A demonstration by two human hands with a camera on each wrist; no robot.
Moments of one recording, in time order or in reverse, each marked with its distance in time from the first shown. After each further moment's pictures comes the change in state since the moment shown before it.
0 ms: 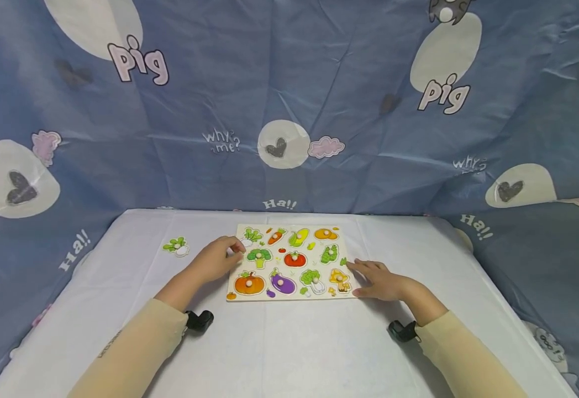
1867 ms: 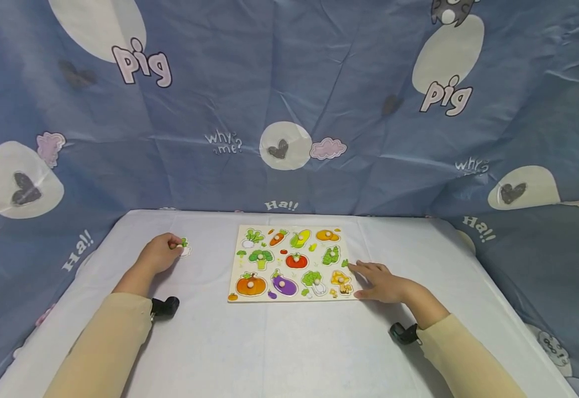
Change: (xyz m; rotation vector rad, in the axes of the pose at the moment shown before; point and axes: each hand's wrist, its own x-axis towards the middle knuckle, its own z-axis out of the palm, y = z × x) left_hand -0.022 -0.101 -0.065 0.021 0.138 -0.317; right_hand 0.004 0.002 0.003 -0.030 0.002 0.026
